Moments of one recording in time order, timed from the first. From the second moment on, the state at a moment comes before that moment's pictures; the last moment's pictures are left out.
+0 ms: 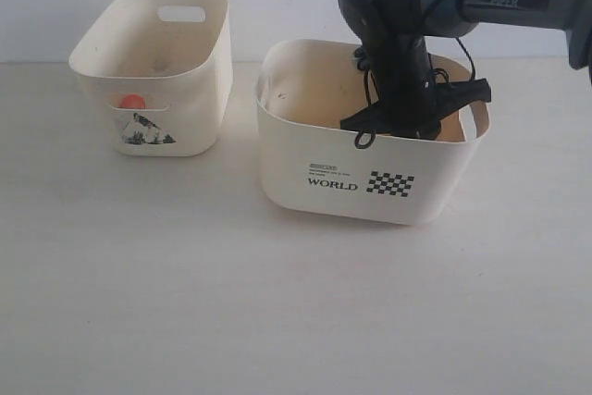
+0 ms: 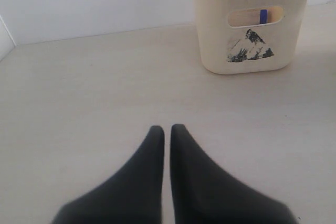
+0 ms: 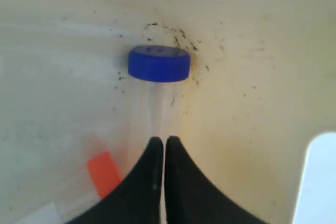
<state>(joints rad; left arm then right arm) -0.01 0.00 0.00 0.16 0.35 -0.03 0.38 2.25 -1.79 -0.38 1.24 0.58</state>
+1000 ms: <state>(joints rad) -0.01 0.00 0.00 0.16 0.35 -0.03 0.38 2.17 -1.79 -0.33 1.22 0.56</state>
